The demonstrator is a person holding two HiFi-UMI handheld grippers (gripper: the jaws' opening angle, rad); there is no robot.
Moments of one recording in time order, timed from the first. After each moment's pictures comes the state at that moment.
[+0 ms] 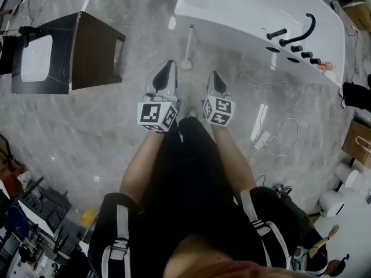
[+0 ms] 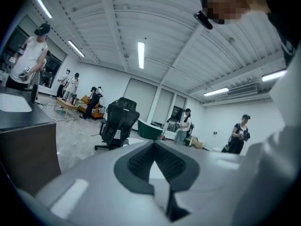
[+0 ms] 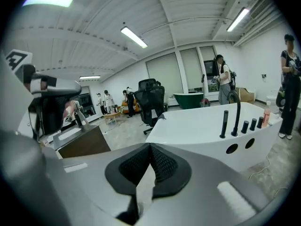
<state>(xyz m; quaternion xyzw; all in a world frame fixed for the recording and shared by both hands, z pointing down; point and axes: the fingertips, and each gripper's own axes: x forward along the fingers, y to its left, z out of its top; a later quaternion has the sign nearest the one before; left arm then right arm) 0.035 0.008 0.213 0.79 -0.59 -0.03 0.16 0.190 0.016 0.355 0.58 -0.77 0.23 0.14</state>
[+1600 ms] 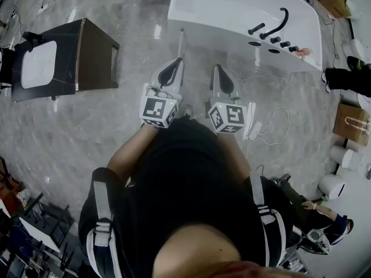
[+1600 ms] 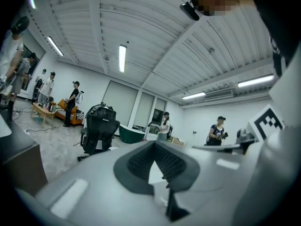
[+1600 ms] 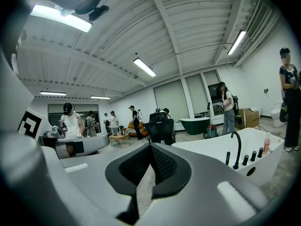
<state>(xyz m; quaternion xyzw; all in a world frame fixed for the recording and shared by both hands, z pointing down) 0.040 0.067 0.089 0.86 -0.49 -0.03 0.11 0.157 0.079 0.104 0.59 -0.80 0.13 0.02</state>
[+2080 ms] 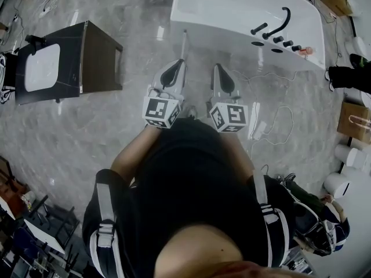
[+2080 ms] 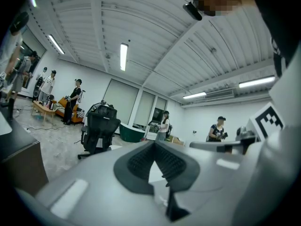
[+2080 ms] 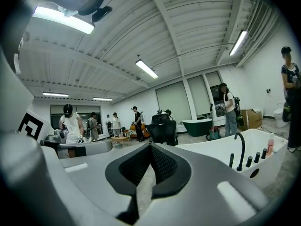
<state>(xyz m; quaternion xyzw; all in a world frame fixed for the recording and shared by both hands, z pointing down) 0.034 0.066 0.096 0.86 -0.49 -0.03 0.12 0.144 0.075 0.099 0.58 -0.81 0.12 0.01</state>
